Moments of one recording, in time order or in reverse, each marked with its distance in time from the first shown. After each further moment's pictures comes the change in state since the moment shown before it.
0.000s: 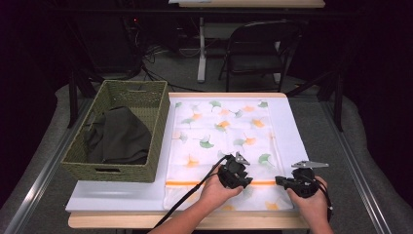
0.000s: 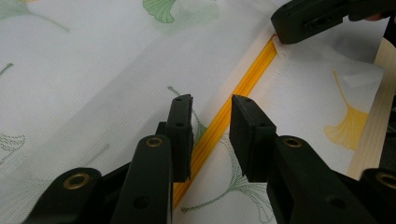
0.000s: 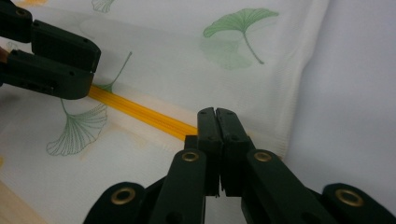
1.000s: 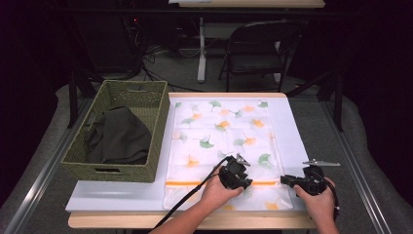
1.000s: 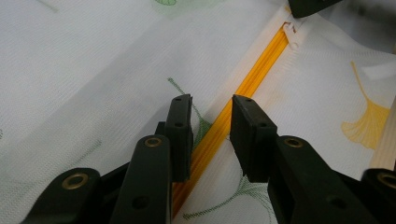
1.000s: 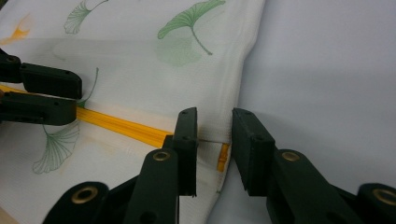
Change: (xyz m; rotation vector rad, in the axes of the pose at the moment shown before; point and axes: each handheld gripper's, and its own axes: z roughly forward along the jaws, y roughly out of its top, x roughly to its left) left arm 0.003 -0.004 0.012 0.029 -0.002 -0.016; right arm -0.031 -0.006 -0.001 -0.011 0.020 0.185
